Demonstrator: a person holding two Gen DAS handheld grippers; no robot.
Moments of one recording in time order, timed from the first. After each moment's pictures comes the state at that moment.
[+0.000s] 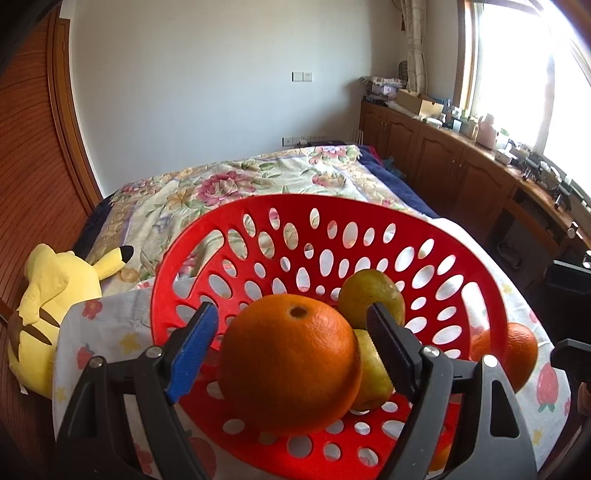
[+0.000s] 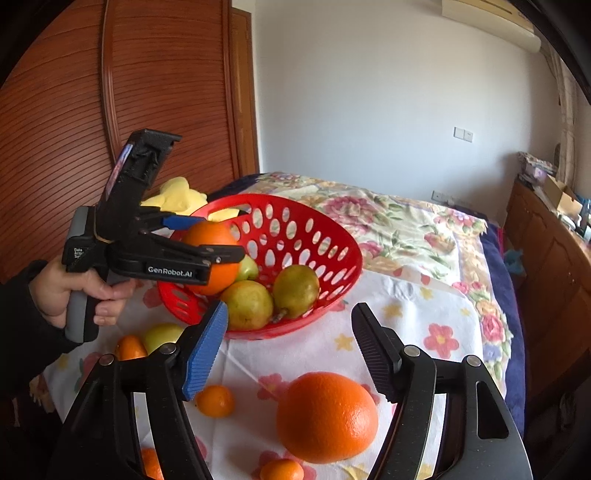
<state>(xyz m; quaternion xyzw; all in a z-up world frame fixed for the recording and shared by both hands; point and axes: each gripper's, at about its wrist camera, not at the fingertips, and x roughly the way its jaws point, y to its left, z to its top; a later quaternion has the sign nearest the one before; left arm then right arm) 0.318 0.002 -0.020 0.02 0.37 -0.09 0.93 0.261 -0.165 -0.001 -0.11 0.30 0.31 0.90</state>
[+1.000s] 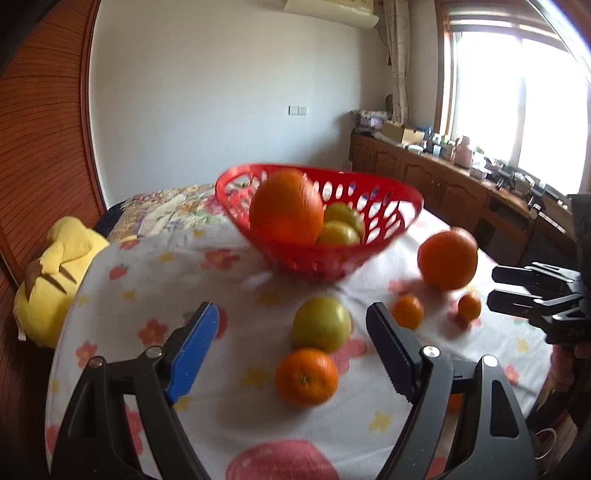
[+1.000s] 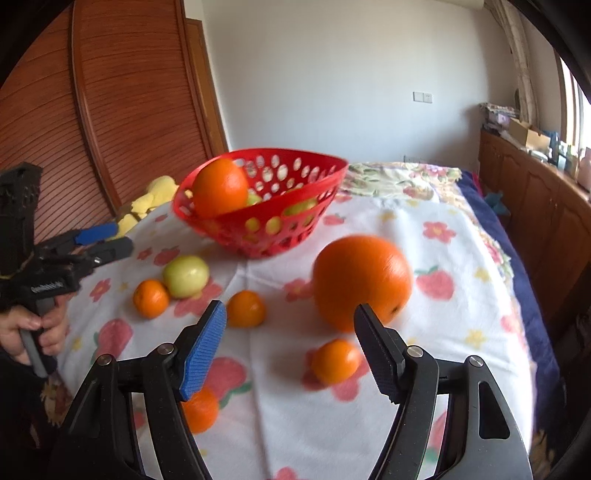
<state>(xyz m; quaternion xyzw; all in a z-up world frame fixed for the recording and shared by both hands) 0.152 0.041 -0.053 0.00 0.30 -0.10 0.95 0.171 -0.186 -0.055 -0.03 0.33 0.25 0.91</state>
